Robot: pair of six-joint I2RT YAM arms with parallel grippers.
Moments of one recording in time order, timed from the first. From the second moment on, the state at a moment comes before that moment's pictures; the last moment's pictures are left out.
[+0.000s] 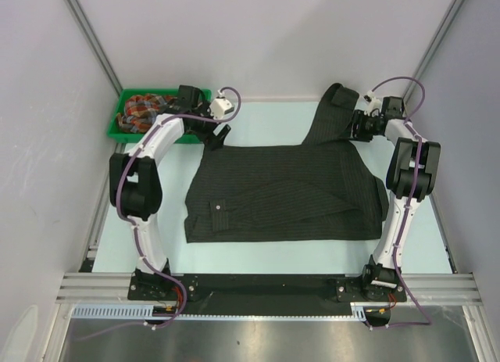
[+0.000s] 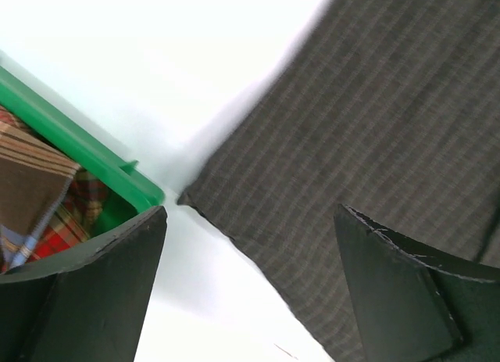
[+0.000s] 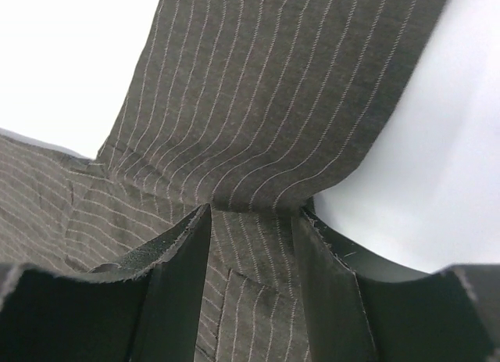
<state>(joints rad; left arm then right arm) -0.19 1.97 1.68 -0.65 0.41 0.66 -0.19 2.29 1.77 -0.37 -0.64 0.02</state>
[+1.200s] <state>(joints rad) -0.19 2.22 1.85 -0.70 0.33 1.03 -0.17 2.30 1.83 -0.33 -0.68 0.04</state>
